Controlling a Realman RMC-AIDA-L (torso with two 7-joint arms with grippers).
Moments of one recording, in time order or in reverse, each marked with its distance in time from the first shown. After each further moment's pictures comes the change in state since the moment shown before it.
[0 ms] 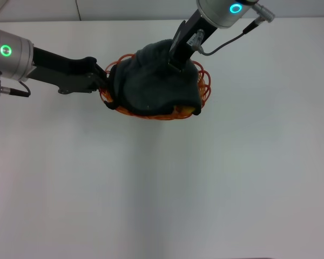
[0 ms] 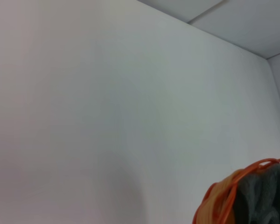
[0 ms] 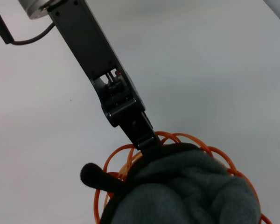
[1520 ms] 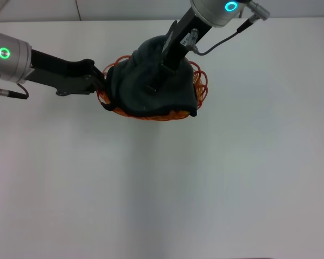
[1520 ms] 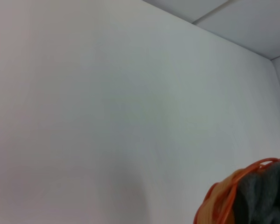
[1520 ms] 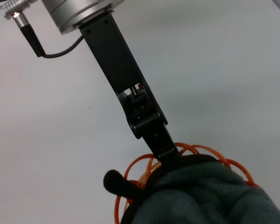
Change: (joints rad) left arm 0.009 0.000 0.000 0.000 0.003 -0.006 0.003; right arm 0.011 0.002 -0.002 -0.012 0.034 -0.032 -0.024
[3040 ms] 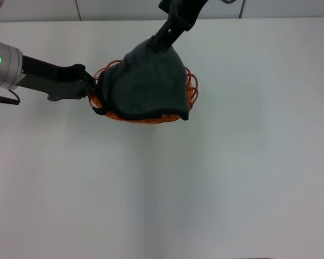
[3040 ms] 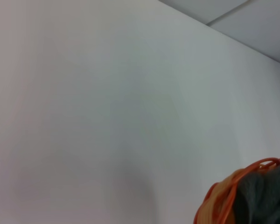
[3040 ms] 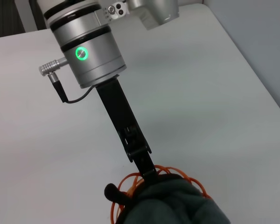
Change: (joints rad) left arm 0.027 0.011 -0.002 -0.002 0.002 -0.003 0.000; right arm -0.099 -0.008 0.016 -0.549 -0.009 -0.327 0.162
